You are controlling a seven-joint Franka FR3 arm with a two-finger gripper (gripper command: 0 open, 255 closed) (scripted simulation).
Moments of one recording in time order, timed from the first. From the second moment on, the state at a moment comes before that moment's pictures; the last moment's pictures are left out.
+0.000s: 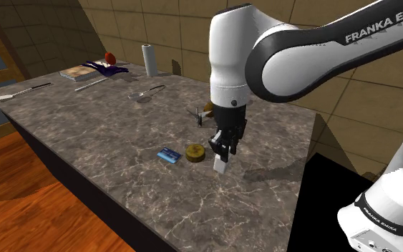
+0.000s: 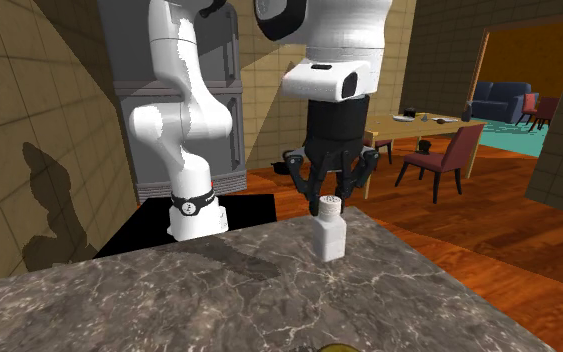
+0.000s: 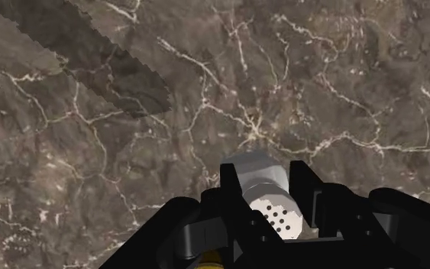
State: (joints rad) arm 0.20 -0.17 0.45 -2.24 0.13 2.00 0.45
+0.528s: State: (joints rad) arm 0.20 -0.21 0.44 -2.16 0.14 1.89 0.45
